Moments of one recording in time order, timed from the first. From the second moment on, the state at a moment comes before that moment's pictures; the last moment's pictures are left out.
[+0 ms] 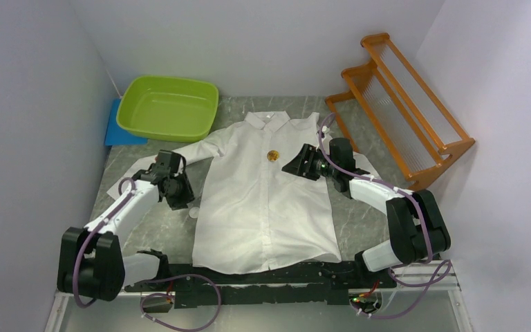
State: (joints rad) left arm -0.16 1.19 0.71 -0.66 0.05 -0.61; right arm 0.30 1.46 0.67 0.26 -0.56 0.66
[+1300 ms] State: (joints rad) left arm -0.35 1.52 0.83 -0.70 -0.14 -0.52; right arm 0.30 1.46 0.67 0.26 -0.56 0.66
